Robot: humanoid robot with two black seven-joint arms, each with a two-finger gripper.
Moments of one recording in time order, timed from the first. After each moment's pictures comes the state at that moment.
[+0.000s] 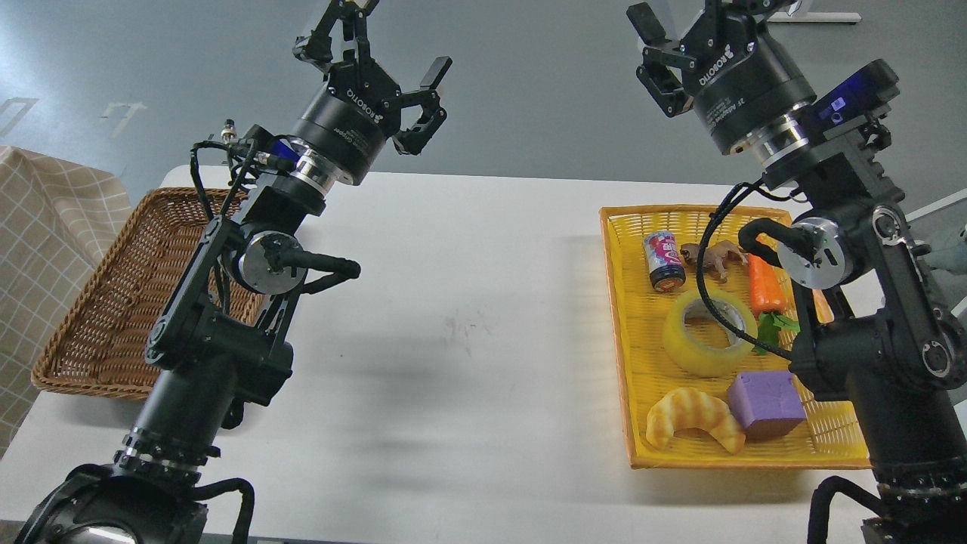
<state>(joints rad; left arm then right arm) -0.53 -0.04 -1.44 -1.28 0.68 -0.33 0.00 0.61 0.00 1.40 1.41 -1.02 0.25 -0.03</state>
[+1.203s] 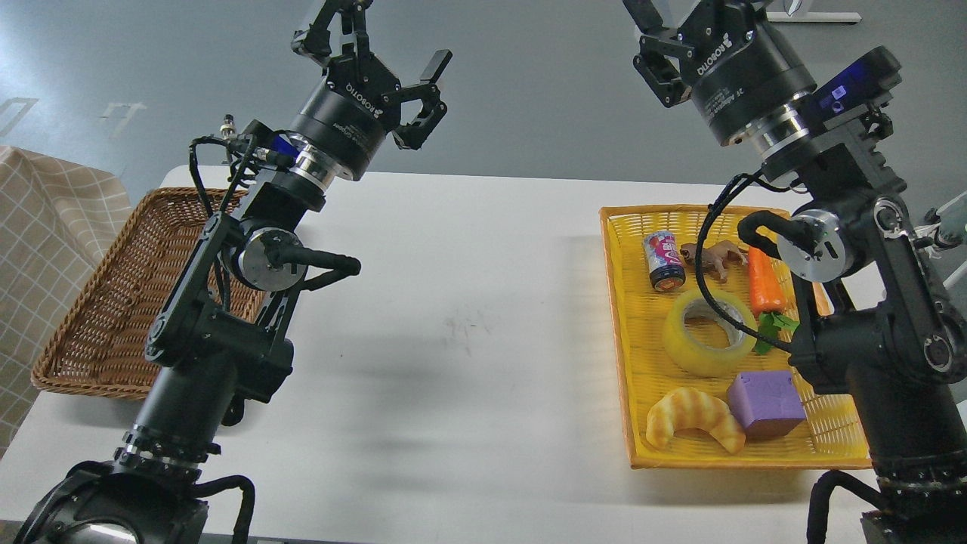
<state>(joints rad) -0.53 -0.04 -1.44 -1.28 0.68 -0.33 -0.01 0.63 0.00 1.39 1.42 -1.02 0.25 -0.03</state>
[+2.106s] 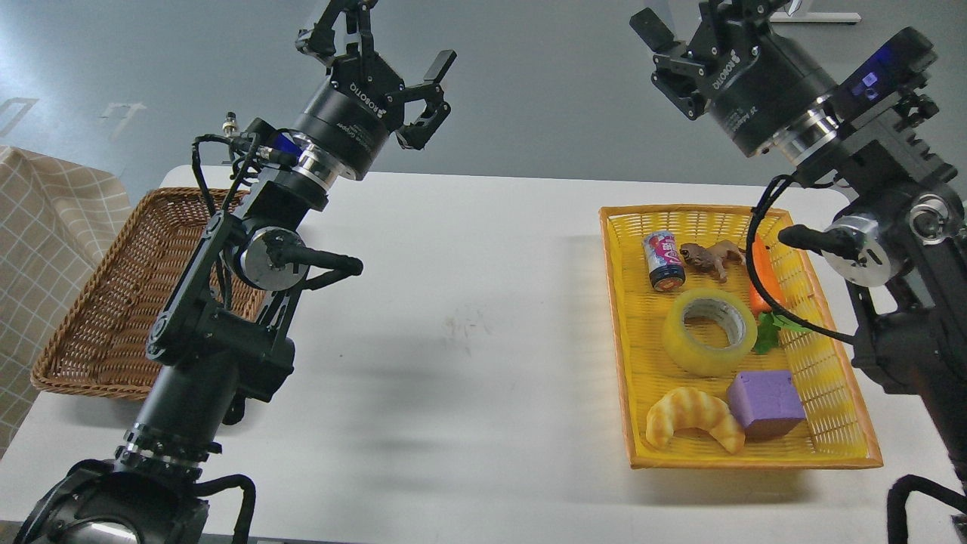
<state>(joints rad) -0.54 -0.04 -1.43 -1.28 0.68 -0.33 -0.01 0.63 -0.33 1.22 1.52 -1.06 0.27 -0.04</state>
